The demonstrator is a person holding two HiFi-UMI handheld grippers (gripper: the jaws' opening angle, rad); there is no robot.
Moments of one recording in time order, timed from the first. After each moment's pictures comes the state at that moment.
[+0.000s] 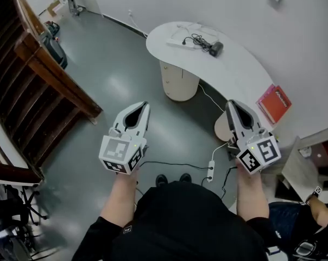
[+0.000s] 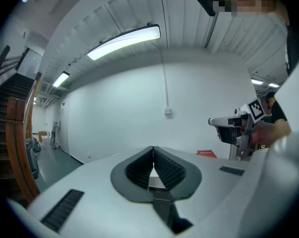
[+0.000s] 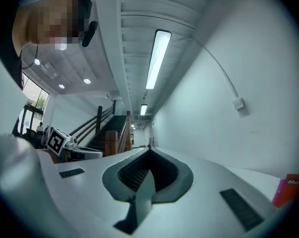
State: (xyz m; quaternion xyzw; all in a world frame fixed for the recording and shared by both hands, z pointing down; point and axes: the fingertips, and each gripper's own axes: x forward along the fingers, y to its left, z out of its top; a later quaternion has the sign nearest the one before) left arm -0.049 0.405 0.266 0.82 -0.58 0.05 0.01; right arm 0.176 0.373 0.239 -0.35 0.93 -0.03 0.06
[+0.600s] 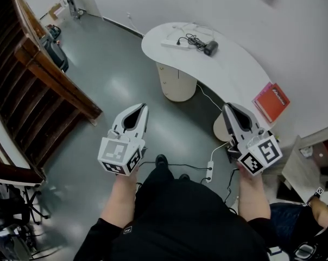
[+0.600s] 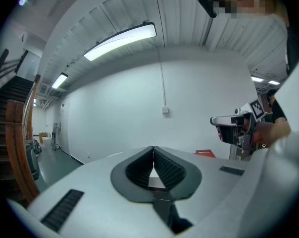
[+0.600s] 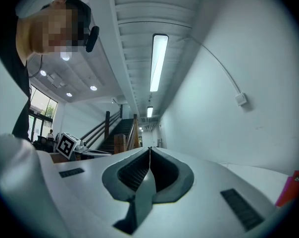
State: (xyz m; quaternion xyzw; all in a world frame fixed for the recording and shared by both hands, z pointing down) left arm -0.001 0.406 0.268 0.81 -0.58 0.06 0.00; right arm 0.219 0.384 0.242 -0.30 0.95 -0.04 0.08
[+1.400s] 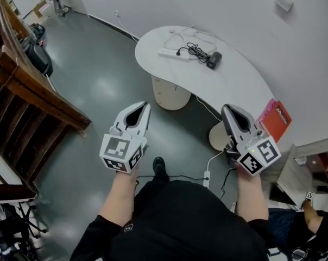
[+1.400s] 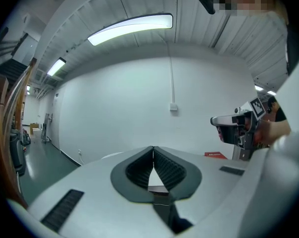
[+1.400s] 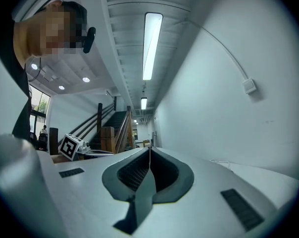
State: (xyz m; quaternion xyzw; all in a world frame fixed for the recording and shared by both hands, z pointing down) left arm -0.079 0.236 0.297 0.84 -0.55 0.04 0.03; right arm 0.131 0.233 0.257 -0.33 0.94 -0.06 0.04
